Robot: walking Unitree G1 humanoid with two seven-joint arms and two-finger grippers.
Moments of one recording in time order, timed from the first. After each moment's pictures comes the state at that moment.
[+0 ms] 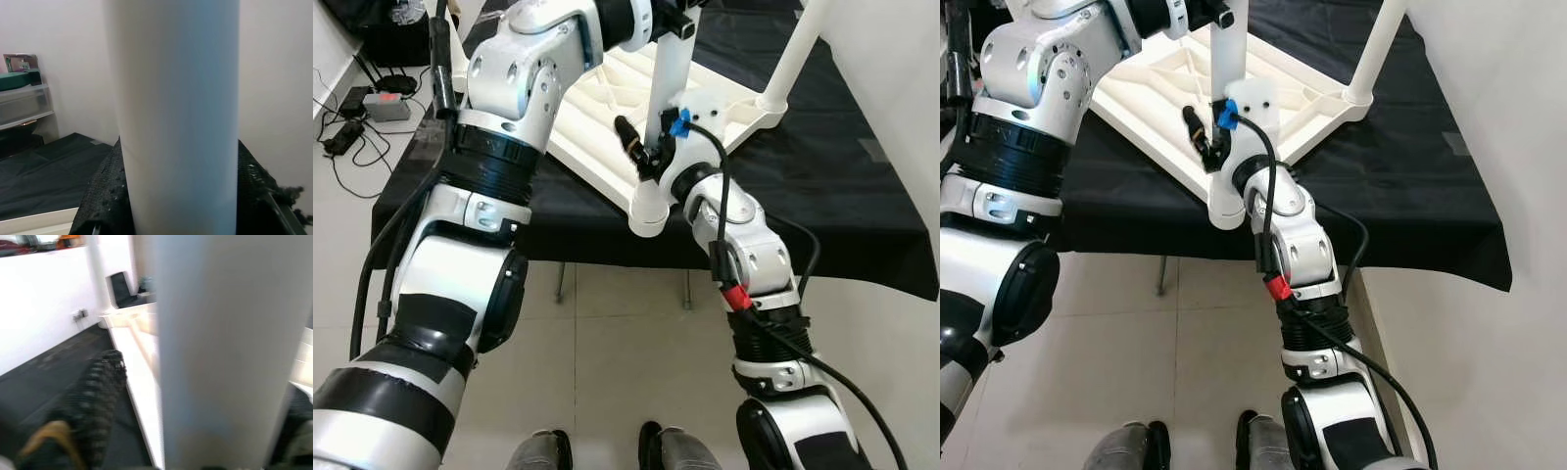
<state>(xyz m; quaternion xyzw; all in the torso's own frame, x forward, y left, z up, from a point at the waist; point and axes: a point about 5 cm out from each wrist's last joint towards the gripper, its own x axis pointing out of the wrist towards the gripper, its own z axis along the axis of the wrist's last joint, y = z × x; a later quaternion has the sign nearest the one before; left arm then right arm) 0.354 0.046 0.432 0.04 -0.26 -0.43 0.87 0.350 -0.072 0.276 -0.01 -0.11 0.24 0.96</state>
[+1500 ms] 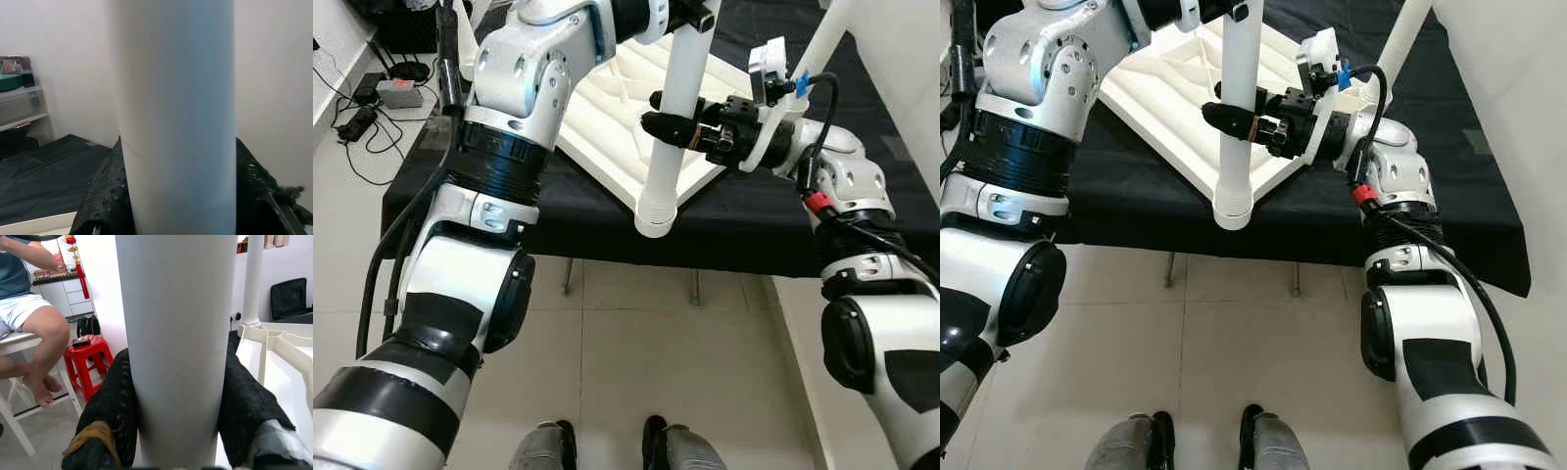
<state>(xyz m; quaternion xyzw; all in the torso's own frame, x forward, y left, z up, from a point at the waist) 0.343 0.034 0.440 0.04 -0.27 -0.45 0.85 0.379 -0.149 0.313 -0.04 -0.12 0.58 0.81</state>
